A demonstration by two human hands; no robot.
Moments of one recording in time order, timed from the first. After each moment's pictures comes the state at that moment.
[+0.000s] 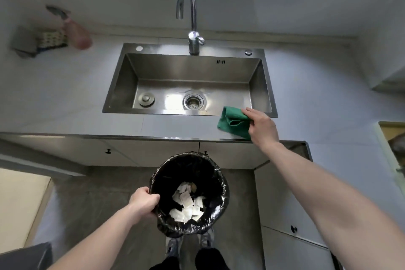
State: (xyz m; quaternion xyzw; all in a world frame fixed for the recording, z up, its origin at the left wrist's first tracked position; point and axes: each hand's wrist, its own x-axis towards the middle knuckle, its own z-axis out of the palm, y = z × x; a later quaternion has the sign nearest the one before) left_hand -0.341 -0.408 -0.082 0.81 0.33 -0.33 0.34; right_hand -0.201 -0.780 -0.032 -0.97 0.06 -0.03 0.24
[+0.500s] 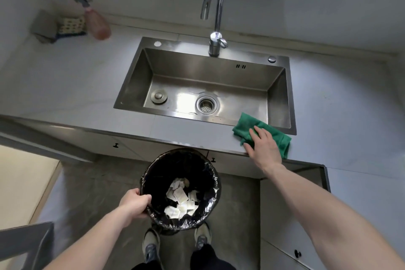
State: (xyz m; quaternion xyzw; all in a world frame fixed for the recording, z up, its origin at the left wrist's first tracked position) left_hand -0.320 -0.373 -0.112 0.72 0.45 -0.30 0.44; right_hand -0.172 -0.776 -0.103 -0.99 -0.01 0.11 0.08
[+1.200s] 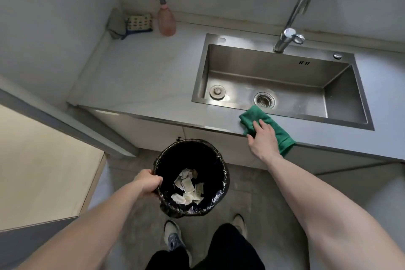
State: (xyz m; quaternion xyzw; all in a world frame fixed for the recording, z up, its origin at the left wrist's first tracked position) left_hand -0.315 -0.107 -0.106 0.74 0.40 -0.33 0.43; right_hand -0.190 -0.475 -0.094 -0.97 0.08 0.13 0.18
